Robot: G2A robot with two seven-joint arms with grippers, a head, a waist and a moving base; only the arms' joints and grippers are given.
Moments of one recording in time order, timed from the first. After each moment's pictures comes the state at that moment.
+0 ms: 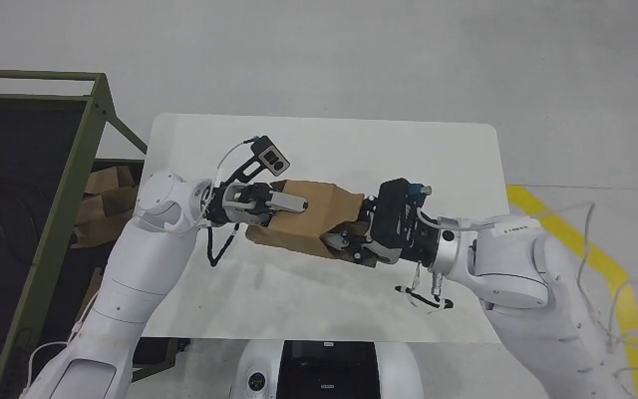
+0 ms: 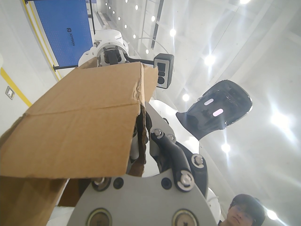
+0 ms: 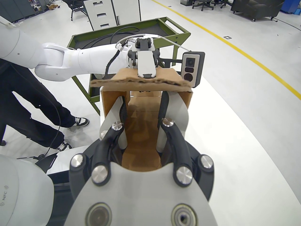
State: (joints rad) left arm 1.11 -1.06 -1.26 -1.63 -0.95 0.07 -1.39; right arm -1.18 -1.08 1.14 -2.18 -0.61 -0.55 0.70
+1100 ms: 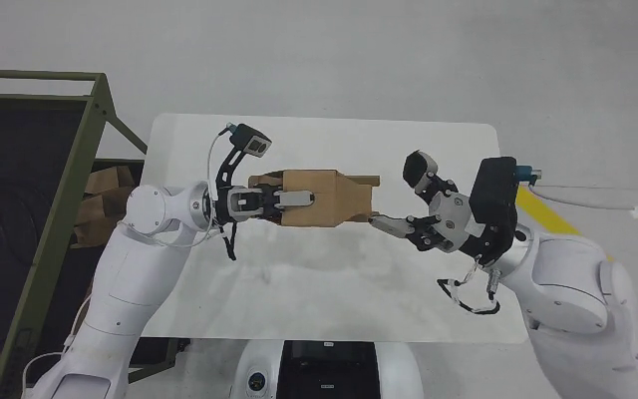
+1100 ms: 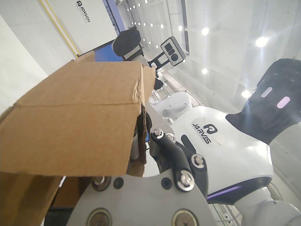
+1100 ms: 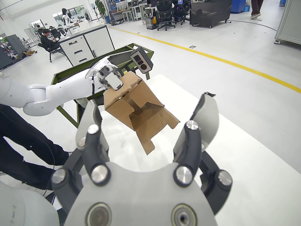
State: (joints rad) left arm 1.18 -1.05 -1.33 -1.73 -0.68 -0.29 -1.22; right arm -1.40 -1.05 1.43 -2.26 -0.50 -0.47 0.59
